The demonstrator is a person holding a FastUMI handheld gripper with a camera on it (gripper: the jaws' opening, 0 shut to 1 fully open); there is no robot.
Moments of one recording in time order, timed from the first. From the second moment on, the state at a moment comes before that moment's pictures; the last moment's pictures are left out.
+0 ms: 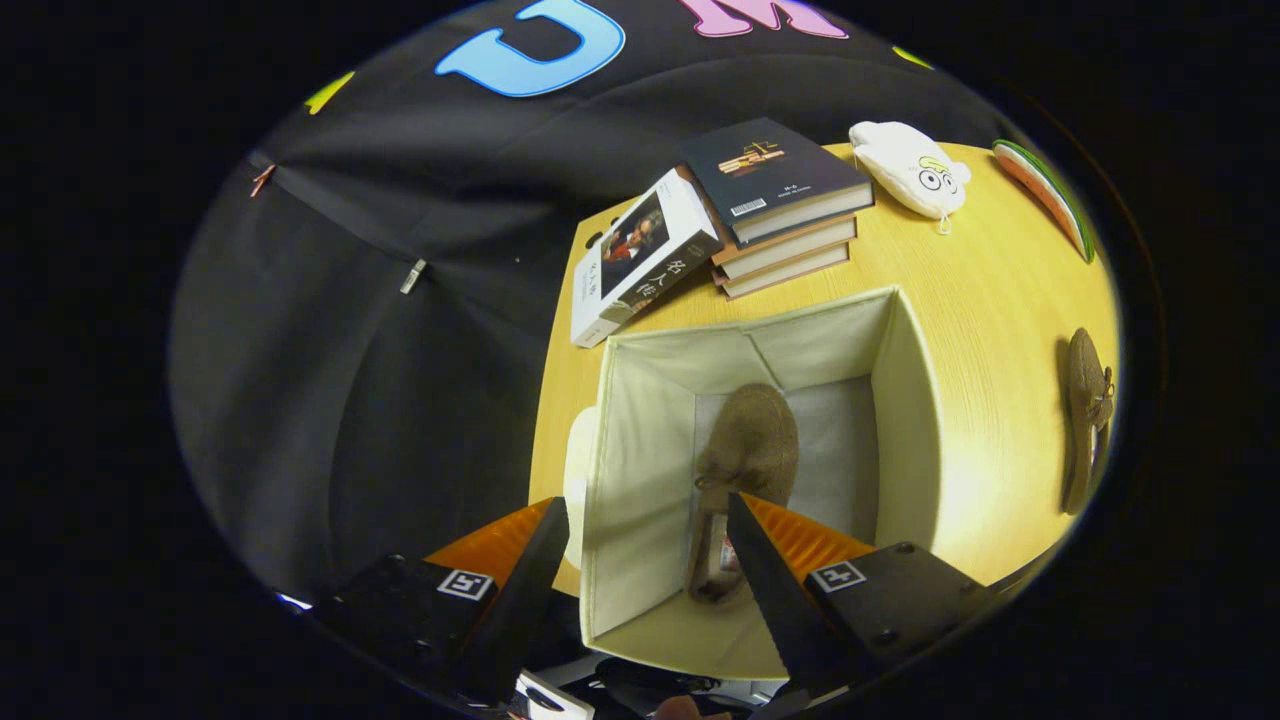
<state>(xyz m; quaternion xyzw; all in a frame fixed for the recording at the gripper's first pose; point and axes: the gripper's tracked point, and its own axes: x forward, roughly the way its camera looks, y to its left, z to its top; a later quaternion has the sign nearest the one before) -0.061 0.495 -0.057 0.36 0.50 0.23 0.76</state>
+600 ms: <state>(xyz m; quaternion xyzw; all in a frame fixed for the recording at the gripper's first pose) -0.035 0.282 -0.034 0.29 0.36 0.22 0.86</state>
